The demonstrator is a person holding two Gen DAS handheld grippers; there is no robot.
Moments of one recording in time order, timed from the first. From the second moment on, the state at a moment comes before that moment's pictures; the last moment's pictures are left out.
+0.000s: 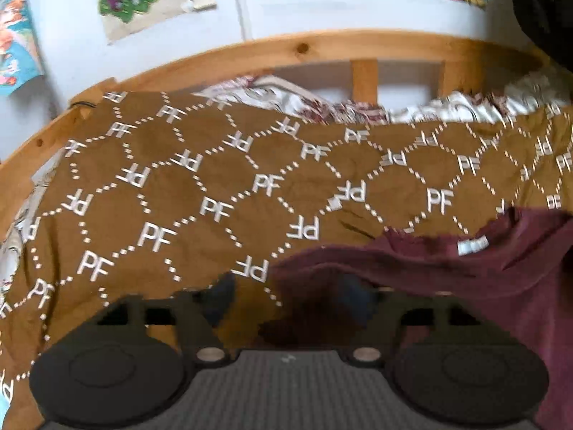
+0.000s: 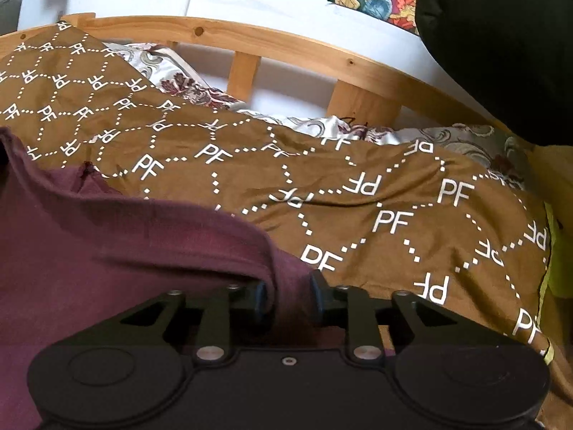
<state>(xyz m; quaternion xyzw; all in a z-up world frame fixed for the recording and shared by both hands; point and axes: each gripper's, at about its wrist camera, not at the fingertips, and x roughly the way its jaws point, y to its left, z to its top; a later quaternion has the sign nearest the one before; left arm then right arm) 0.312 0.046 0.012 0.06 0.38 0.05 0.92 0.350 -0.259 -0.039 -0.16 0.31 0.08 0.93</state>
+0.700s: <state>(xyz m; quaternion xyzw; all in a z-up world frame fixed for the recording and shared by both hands) 0.215 0.083 0.014 0.00 0.39 0.04 0.92 0.349 -0.302 -0.007 -0.12 0.33 0.03 0.94</state>
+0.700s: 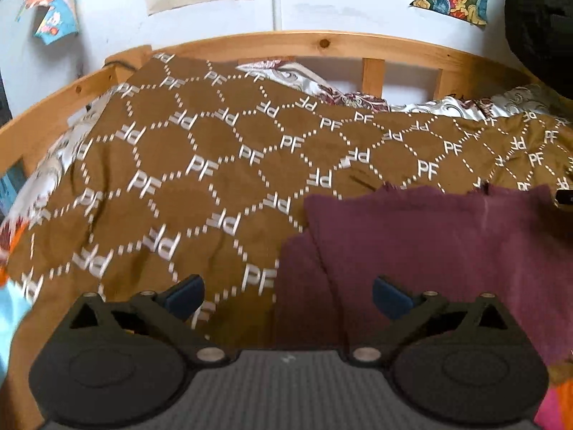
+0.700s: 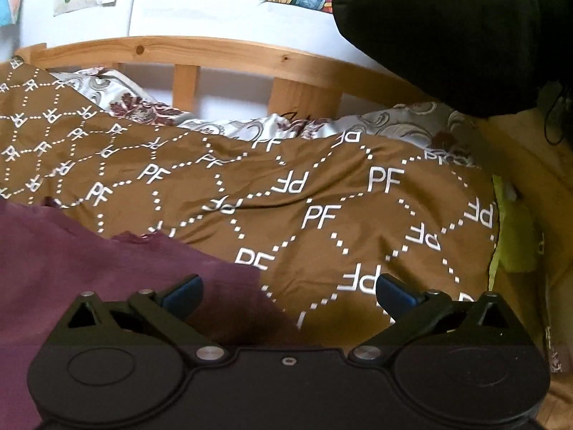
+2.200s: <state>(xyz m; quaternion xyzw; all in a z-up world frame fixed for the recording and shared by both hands) 0.164 0.084 -0.042 -0.05 0.44 0.00 0.90 0.169 -0.323 -0.045 0.14 0.32 -0.01 0.94</state>
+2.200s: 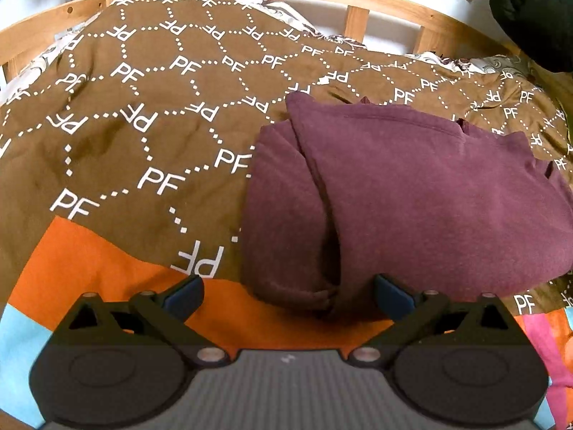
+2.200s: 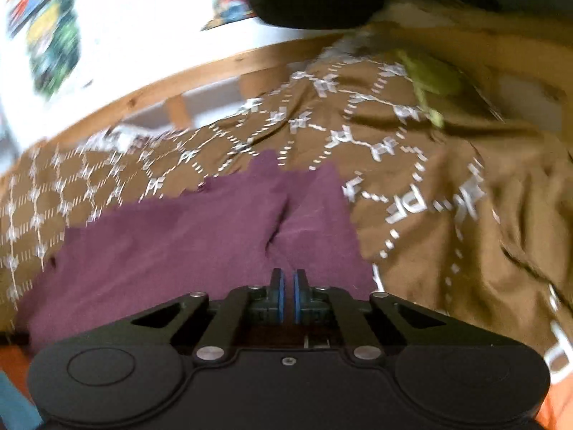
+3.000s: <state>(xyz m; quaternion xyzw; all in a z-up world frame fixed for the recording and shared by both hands) 0.166 0.083 -0.046 -0.05 0.46 0.00 0.89 0.151 -0.287 -0.049 0.06 0.33 -0.08 0.94</state>
